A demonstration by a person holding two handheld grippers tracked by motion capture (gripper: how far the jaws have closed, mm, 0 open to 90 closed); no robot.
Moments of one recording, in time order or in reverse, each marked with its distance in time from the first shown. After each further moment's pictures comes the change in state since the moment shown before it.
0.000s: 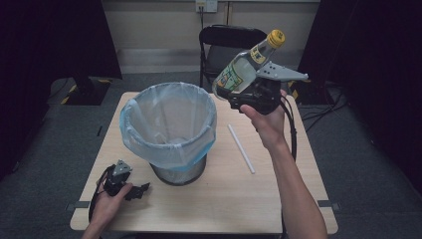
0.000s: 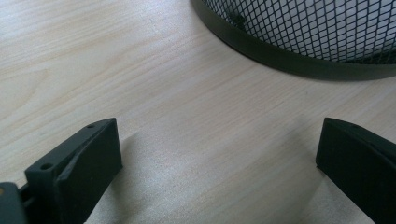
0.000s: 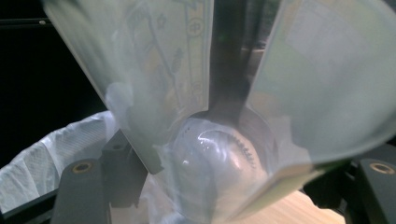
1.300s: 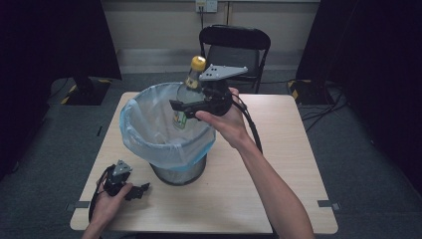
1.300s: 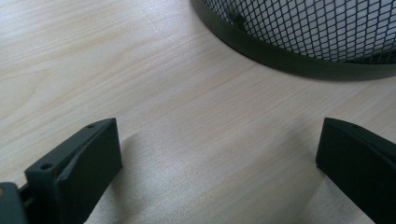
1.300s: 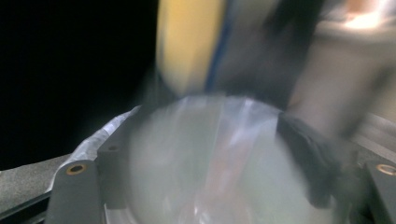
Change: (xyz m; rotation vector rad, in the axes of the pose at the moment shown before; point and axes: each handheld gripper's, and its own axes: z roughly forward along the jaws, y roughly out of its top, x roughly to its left) left arm 0.000 0.000 0.000 -0.001 0.000 0.001; right arm 0.056 -0.002 0.079 0.157 0.227 -0.039
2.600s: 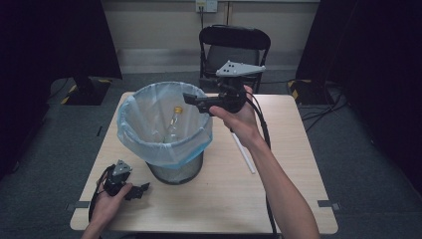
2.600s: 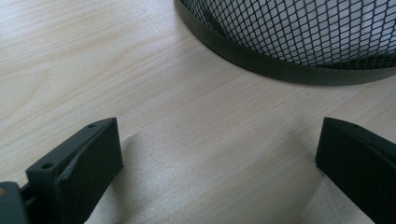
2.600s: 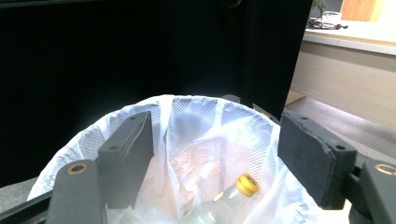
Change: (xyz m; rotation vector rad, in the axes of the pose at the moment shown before) left arm 0.001 0.000 0.000 0.001 -0.001 0.004; right arm -0.017 -0.001 -0.027 -0.051 -0.059 0.032
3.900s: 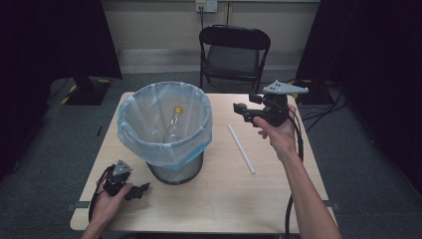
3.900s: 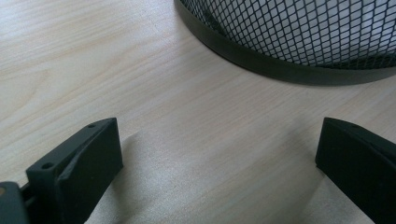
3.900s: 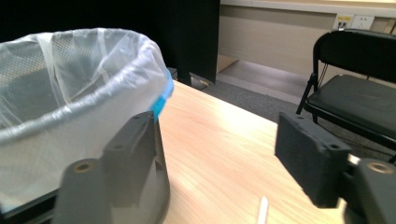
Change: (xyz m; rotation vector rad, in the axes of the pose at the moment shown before) left arm 0.000 0.000 0.000 0.000 0.000 0.000; right arm -0.064 -0.071 -0.072 0.092 -0.277 0.101
